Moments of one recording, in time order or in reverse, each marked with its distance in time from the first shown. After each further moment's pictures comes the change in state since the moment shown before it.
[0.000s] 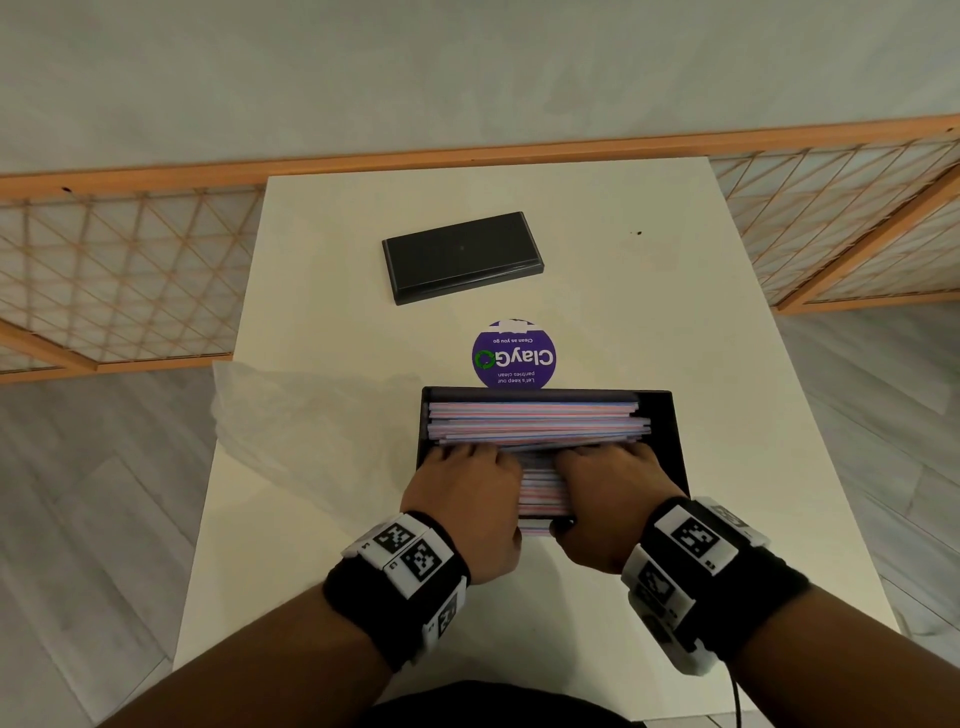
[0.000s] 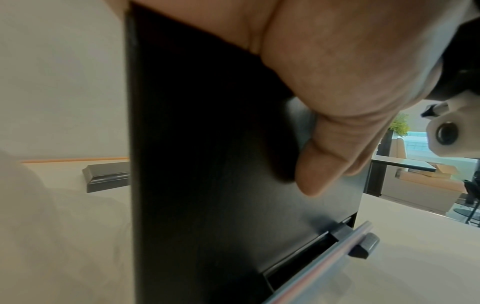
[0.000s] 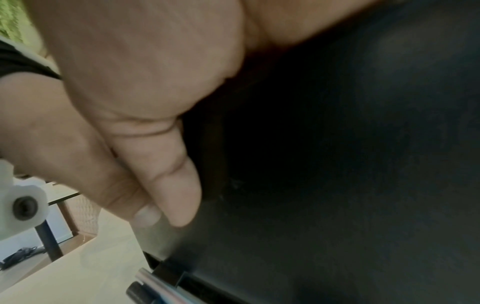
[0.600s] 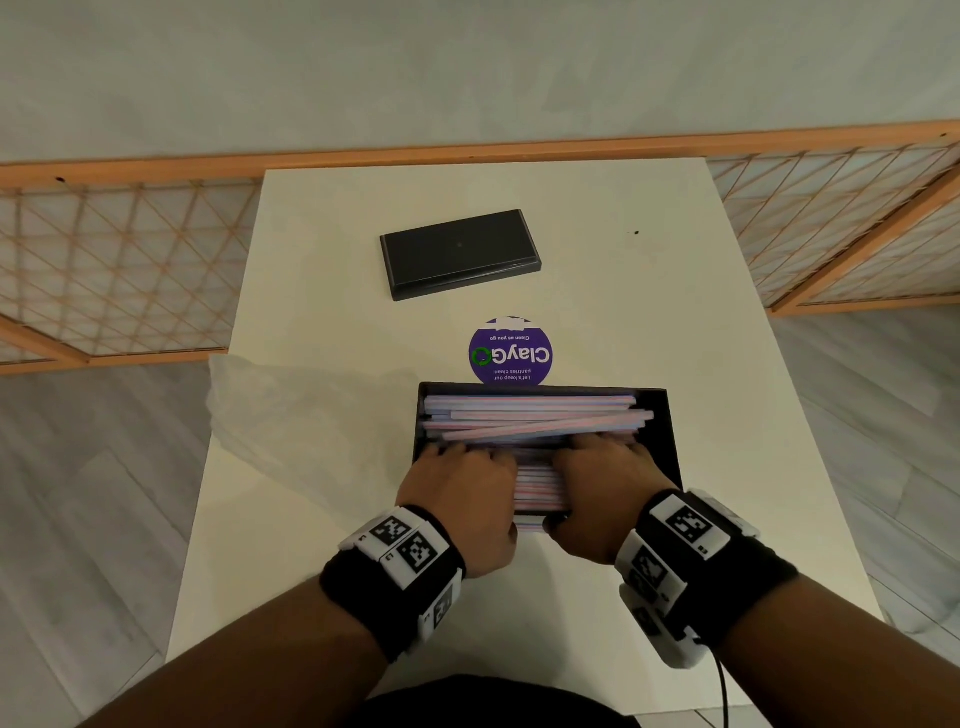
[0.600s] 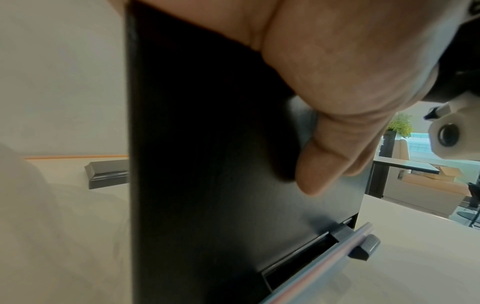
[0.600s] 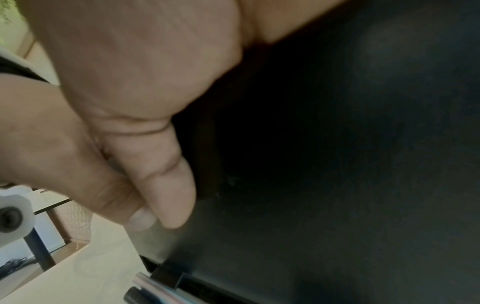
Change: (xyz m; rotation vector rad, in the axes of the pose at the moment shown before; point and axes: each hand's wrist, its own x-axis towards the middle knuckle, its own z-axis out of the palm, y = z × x) left_hand 0.001 -0.001 -0.001 -0.016 -0.025 -0.004; right_hand 0.005 0.003 0.004 0.041 -0.027 0.021
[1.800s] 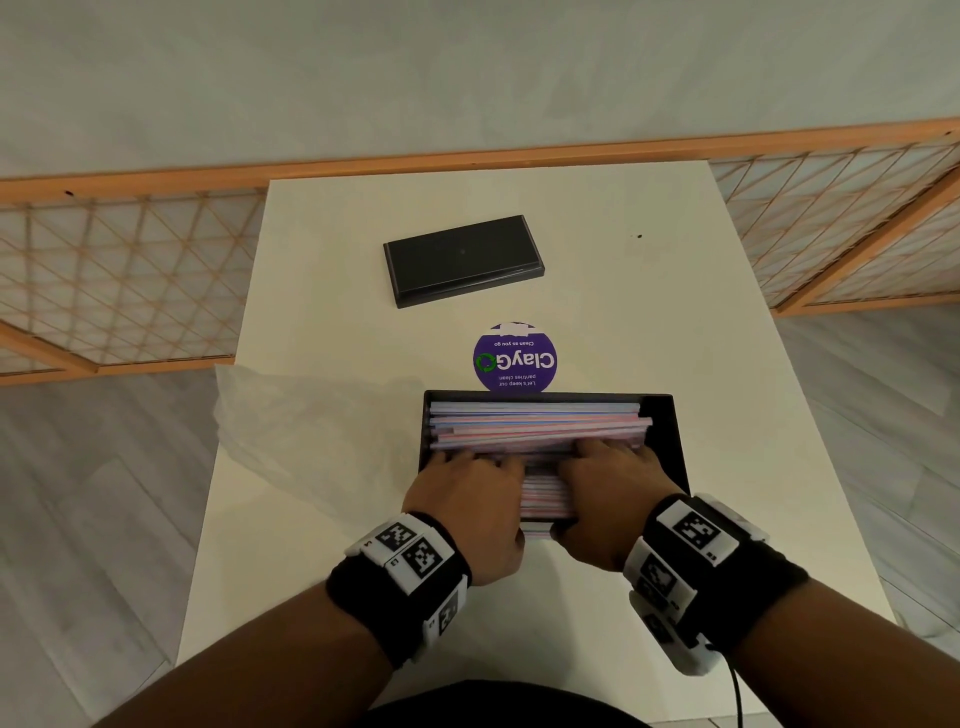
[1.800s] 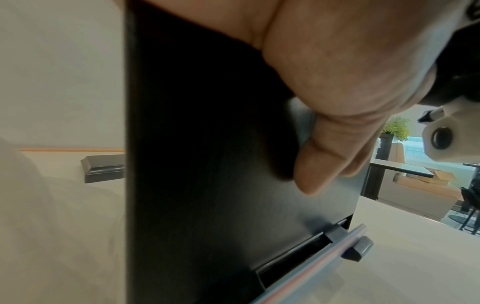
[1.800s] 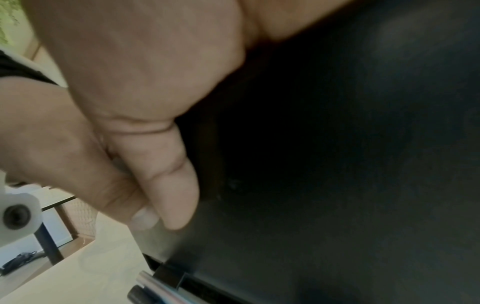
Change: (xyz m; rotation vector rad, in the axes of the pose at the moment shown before) left_hand 0.000 0.000 -0.003 -0.027 0.021 0.013; right_hand 0.000 -0.002 -0.006 -0.045 -0.040 -0.006
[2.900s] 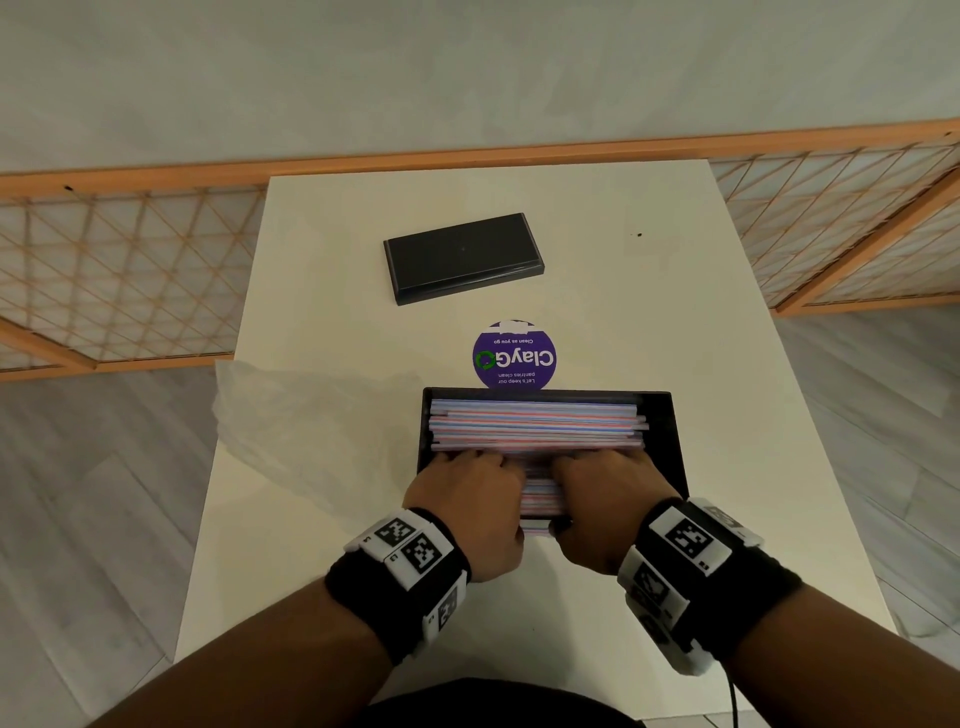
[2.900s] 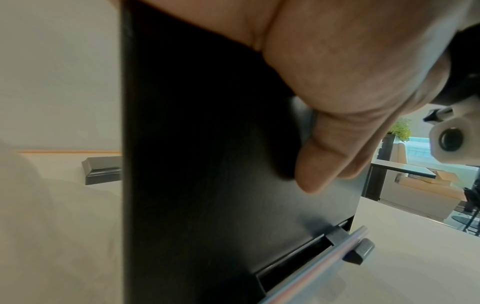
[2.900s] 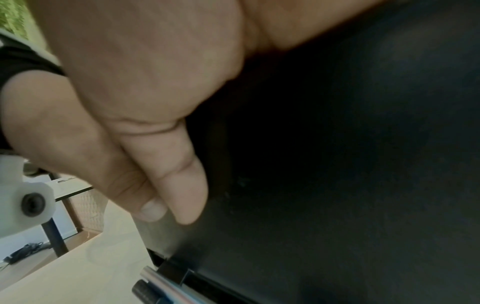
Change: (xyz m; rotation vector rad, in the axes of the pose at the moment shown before) left_hand -0.001 0.001 0.000 -0.073 -0.011 0.031; right_hand -0.005 -0.006 0.000 -0.017 0.053 -0.027
